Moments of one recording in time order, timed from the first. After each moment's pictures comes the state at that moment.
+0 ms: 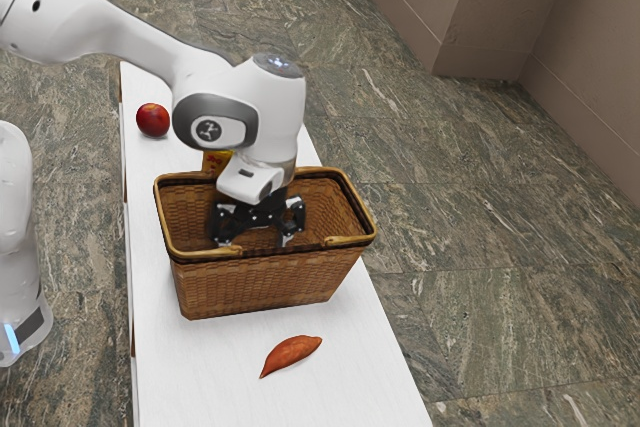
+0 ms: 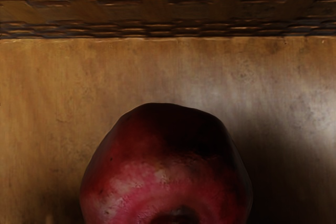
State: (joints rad) arm 0.07 -0.51 -0.32 -2.53 -0.26 2.09 1.40
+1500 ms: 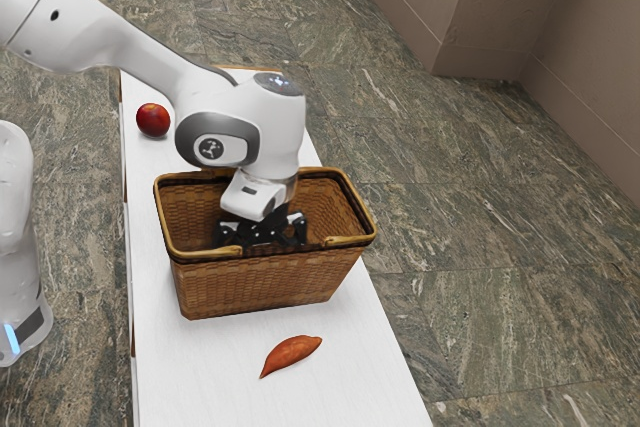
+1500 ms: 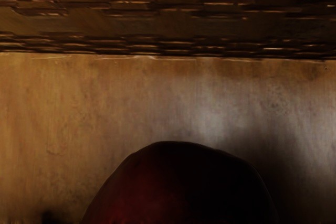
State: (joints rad) arm 0.03 -0.45 -0.32 -2.57 -0.29 2.19 1.37
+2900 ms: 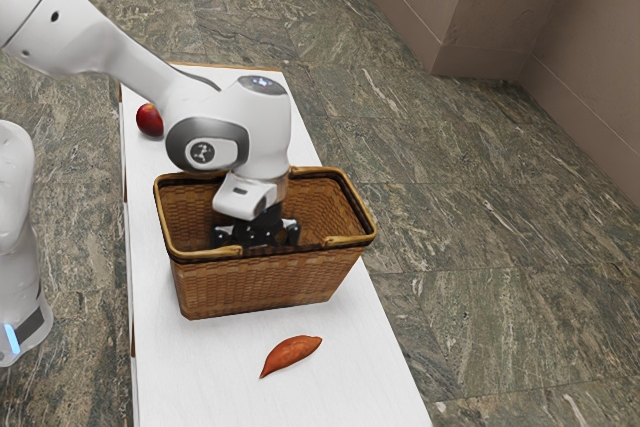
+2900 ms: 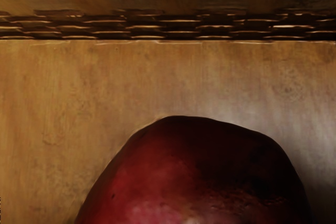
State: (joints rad) arm -0.01 -0.47 -0.26 -2.64 -0.35 2.29 1.44
